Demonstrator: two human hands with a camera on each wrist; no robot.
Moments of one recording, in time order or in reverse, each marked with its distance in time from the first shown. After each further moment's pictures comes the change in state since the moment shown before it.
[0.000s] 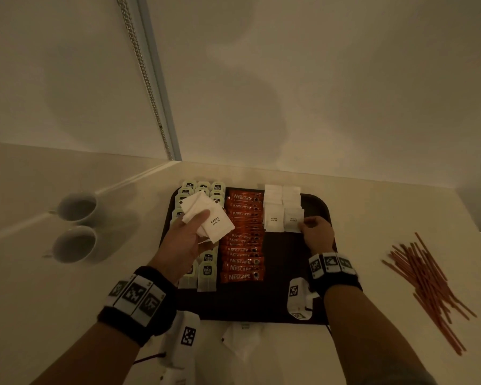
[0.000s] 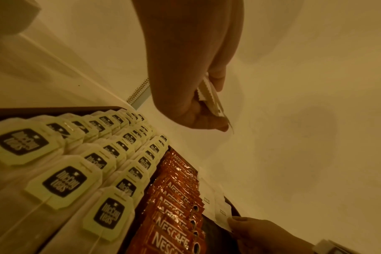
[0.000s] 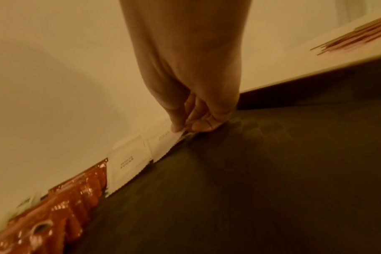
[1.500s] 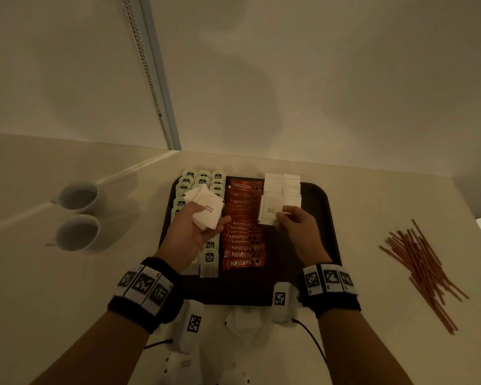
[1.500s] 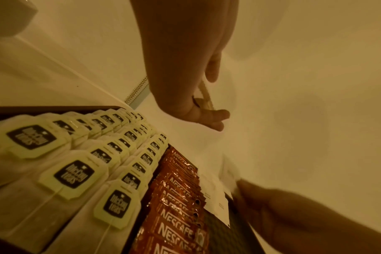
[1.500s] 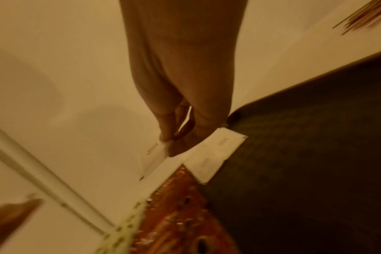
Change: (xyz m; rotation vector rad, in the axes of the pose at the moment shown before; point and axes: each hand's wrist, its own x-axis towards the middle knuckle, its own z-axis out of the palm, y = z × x) left_hand -0.004 -0.004 -0.007 -0.199 -0.094 -0.078; right_hand -0.081 -0.047 -0.009 0.593 -0.312 0.074
